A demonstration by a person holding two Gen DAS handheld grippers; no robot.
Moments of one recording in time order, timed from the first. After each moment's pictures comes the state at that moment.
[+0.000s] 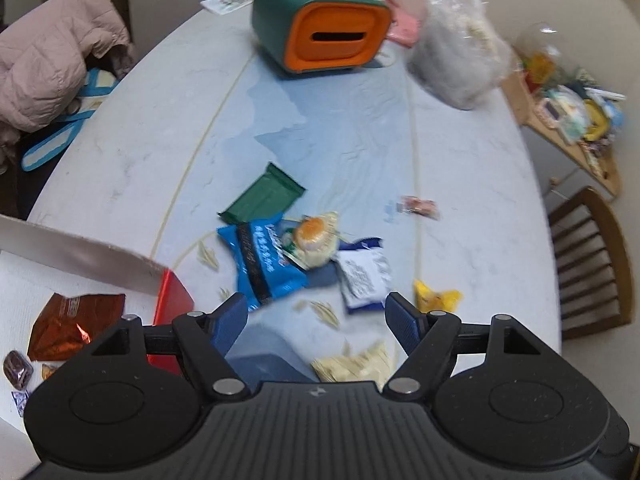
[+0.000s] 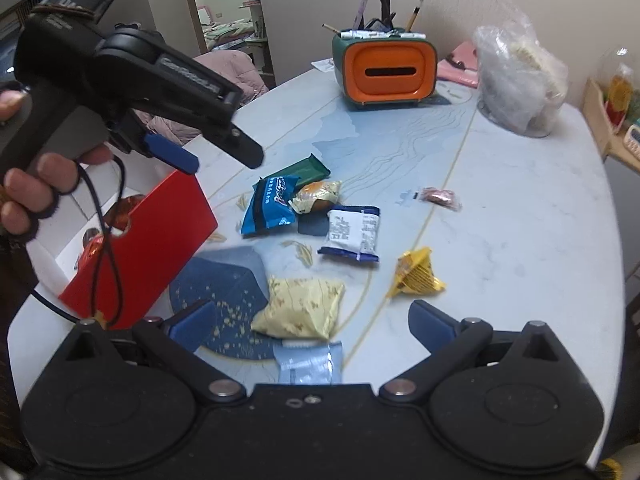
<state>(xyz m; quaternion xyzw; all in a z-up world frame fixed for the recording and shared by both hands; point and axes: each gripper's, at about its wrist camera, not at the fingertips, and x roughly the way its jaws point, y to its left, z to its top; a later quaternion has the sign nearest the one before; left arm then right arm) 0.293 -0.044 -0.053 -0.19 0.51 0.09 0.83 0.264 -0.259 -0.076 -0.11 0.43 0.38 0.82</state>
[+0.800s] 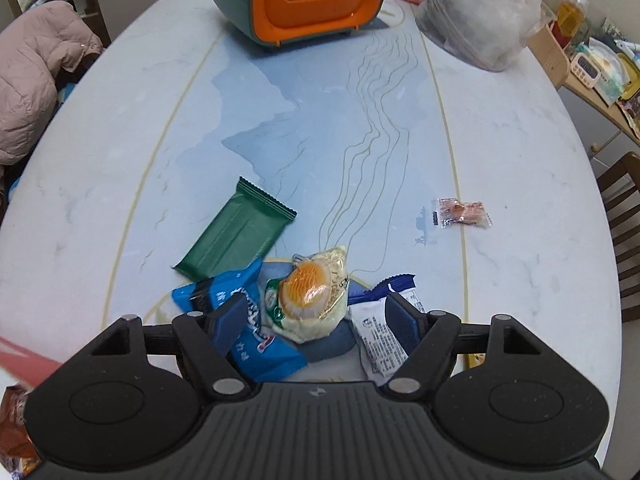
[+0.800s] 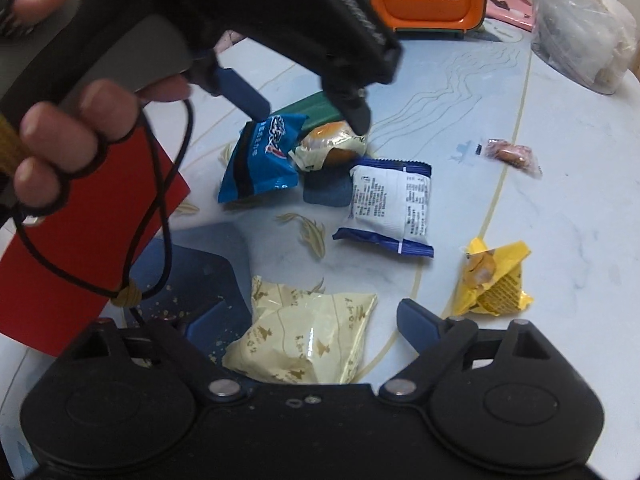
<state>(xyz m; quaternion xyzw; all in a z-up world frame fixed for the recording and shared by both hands) 0.385 -0.055 -0.123 -0.13 0.55 0.08 0.82 0.316 -0.197 -0.165 -0.13 0.49 0.39 0.77</state>
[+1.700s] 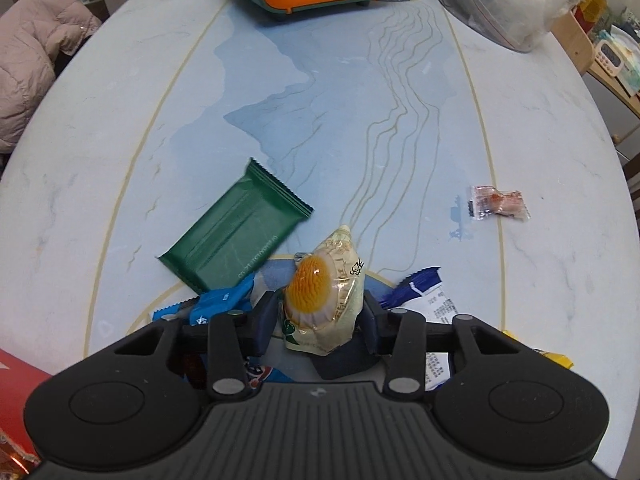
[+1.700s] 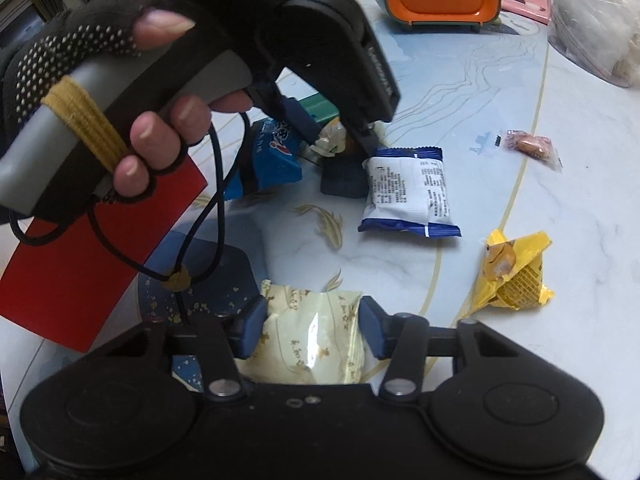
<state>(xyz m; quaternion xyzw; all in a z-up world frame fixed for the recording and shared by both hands) 0.398 -0.046 -0.155 -0.13 0.57 0.10 0.81 0.315 -0.202 -0.168 -0.12 0.50 0.41 0.75</state>
